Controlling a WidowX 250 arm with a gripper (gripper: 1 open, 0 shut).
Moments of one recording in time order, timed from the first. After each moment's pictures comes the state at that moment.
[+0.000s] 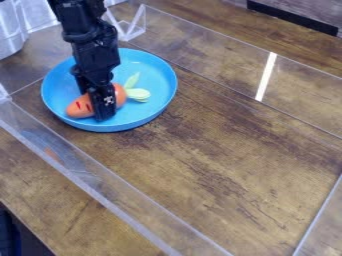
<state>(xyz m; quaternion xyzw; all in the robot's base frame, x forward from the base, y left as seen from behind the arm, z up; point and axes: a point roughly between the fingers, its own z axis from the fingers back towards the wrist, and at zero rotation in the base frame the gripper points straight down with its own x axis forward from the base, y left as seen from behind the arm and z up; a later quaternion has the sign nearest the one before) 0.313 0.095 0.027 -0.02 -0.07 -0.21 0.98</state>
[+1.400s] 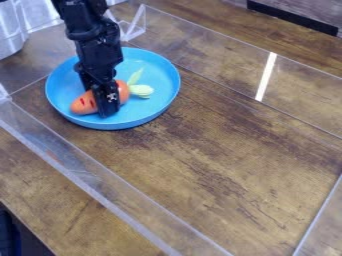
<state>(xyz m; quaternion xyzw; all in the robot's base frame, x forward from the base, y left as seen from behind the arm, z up) 0.321 0.096 0.027 -0.02 -0.08 -0.21 0.97</state>
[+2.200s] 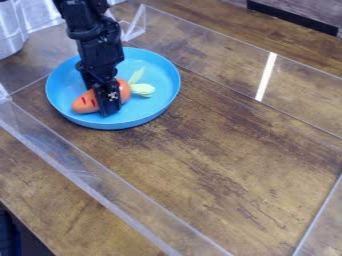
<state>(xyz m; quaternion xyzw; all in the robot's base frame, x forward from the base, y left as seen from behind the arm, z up) 0.325 0.098 0.029 -0.02 -0.08 -0.22 0.97</state>
